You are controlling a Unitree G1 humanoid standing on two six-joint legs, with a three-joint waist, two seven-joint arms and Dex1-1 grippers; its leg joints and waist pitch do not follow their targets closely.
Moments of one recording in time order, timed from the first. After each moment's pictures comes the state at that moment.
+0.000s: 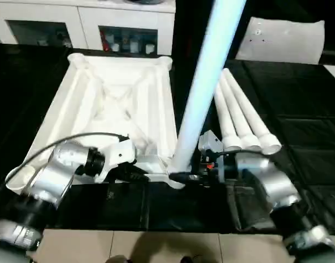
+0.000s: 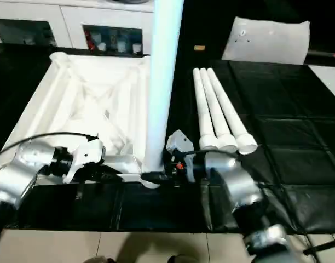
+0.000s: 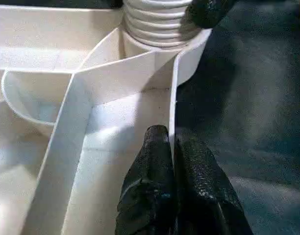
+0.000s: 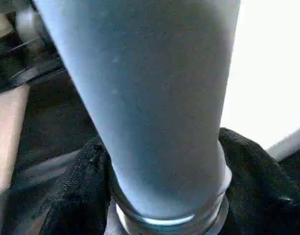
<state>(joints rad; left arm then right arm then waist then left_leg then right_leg) -0.40 0.55 -0.25 0.25 -0.02 0.20 -1.22 -0.40 -0.22 0.22 0.36 0.20 0.22 1.00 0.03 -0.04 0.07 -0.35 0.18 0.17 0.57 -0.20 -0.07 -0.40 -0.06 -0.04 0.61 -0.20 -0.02</state>
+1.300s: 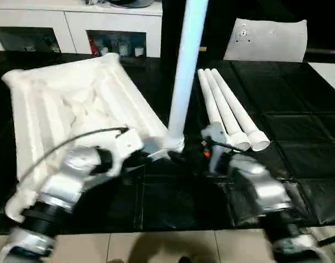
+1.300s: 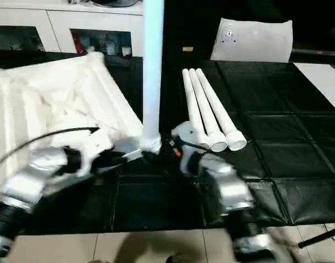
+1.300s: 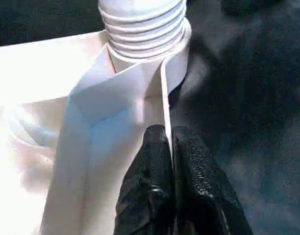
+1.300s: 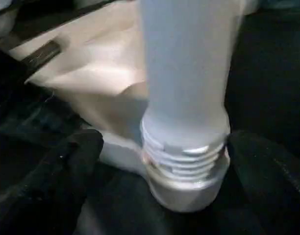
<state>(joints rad) -0.41 0.51 -0.23 0.27 0.03 0.18 -1.05 -0.41 -0.23 0.13 0.37 0.19 0.18 0.89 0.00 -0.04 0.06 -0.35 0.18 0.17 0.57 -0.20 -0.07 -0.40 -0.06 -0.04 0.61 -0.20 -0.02</state>
